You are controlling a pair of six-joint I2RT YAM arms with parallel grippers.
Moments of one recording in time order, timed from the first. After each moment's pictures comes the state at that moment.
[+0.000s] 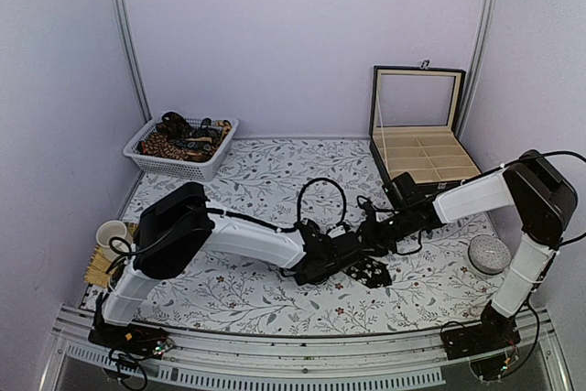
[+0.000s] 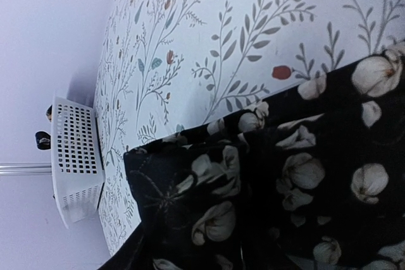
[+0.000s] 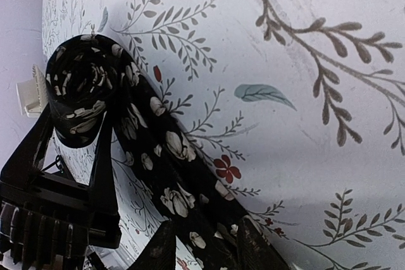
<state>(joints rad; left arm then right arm) -1.22 2.34 1.63 -0.59 -1.01 -0.02 0.58 1.75 0.82 -0.07 -0.55 0.73</state>
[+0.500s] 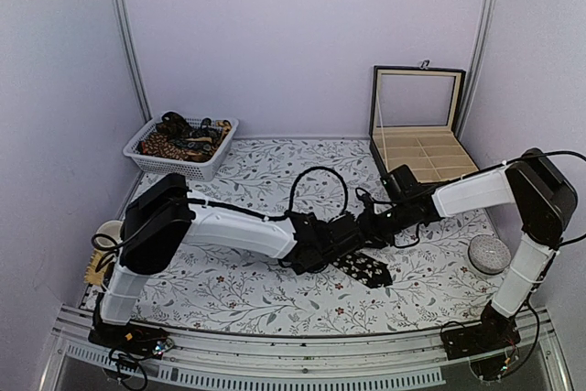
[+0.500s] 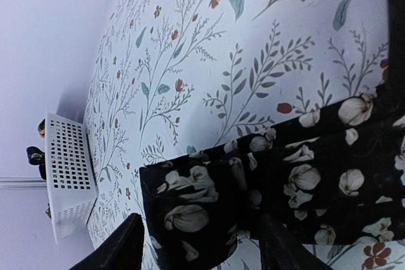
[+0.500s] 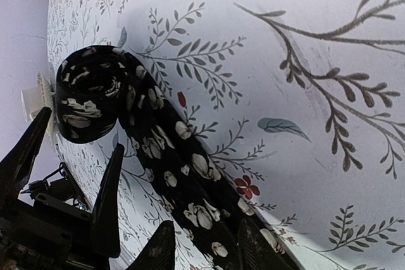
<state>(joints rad) -1.21 2.25 1.60 -0.52 -0.91 0.05 0.58 1.75 0.88 -0.11 -0.53 0.73</state>
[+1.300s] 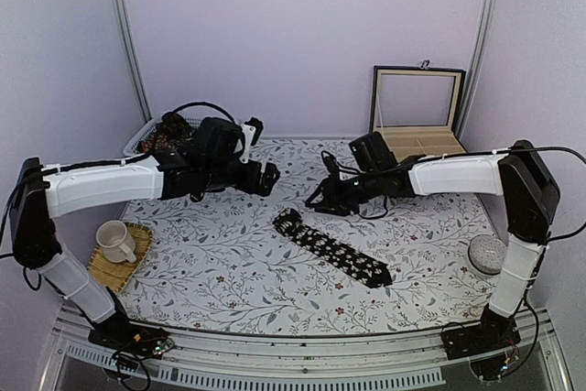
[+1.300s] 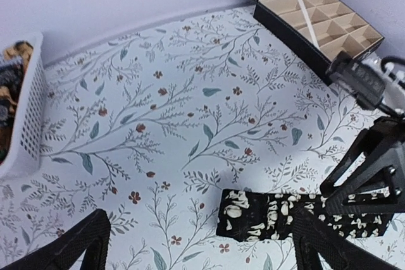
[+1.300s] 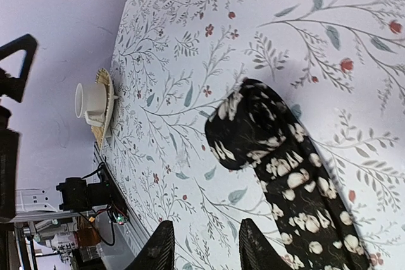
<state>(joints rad) -0.81 1.57 1.18 -0.20 -0.26 -0.20 0.70 1.83 1.22 -0.12 -0.53 0.75</state>
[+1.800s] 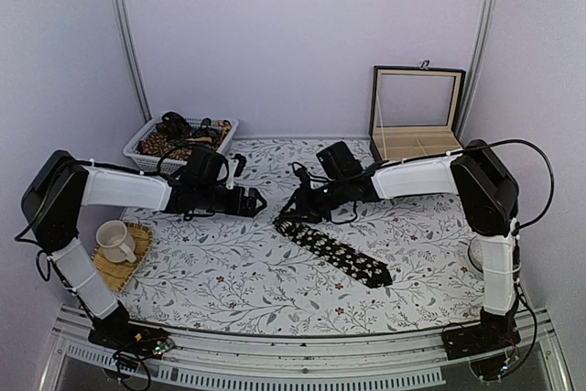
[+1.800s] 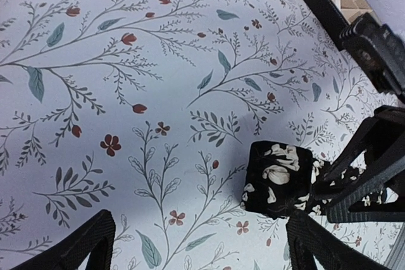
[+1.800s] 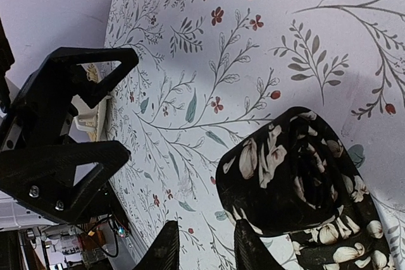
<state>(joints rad) -0.58 1.68 0.92 0.04 0.14 -0.34 0.78 2.10 1.45 -0.10 -0.54 0.81</state>
